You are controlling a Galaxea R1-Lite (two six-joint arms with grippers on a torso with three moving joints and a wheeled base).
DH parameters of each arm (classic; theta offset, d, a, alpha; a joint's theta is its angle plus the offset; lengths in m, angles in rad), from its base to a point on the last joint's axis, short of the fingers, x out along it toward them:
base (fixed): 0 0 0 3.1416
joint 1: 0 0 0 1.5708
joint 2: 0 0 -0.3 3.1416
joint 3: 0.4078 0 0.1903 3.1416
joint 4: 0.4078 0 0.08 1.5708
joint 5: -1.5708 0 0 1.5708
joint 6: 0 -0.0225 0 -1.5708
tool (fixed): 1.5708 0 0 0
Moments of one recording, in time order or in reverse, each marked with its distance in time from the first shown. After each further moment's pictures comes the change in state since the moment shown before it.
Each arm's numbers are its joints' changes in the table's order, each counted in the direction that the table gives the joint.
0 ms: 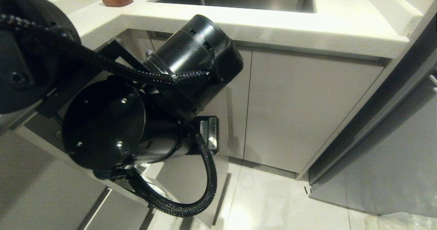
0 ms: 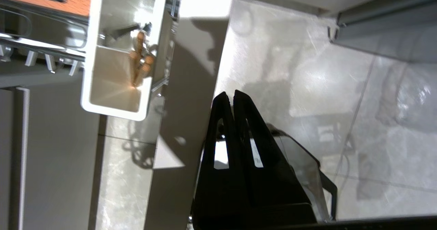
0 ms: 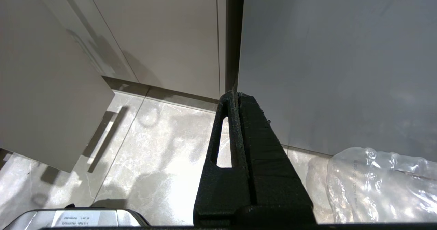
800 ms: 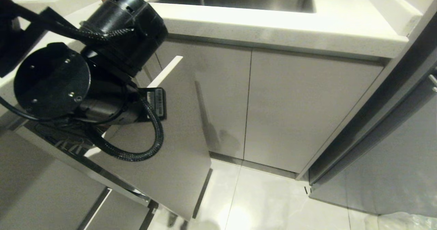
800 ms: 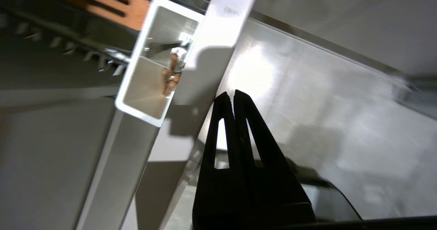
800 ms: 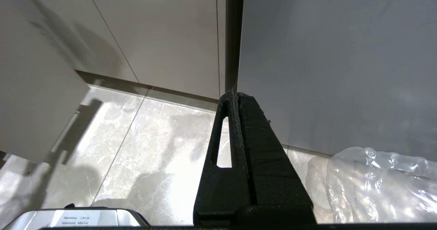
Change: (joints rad) left arm -0.300 -0.085 -0.005 0.010 0.089 -0.135; right arm 0.000 0.000 0.000 0.000 0.000 0.000
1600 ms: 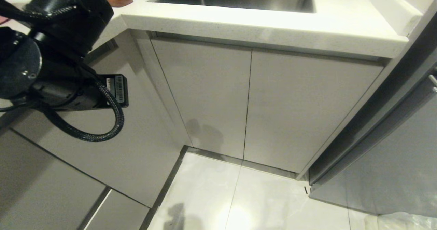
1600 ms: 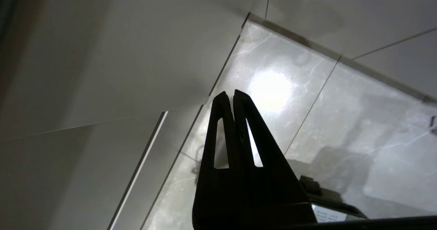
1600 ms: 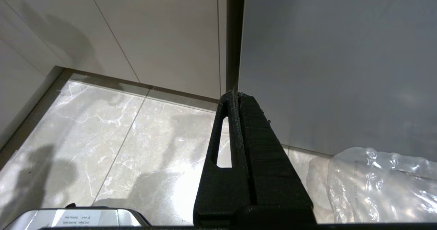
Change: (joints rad) left arm -0.130 -0.084 -0.015 -0.023 0.005 -0.123; right arm 0.000 0.000 0.000 0.000 0.000 0.000
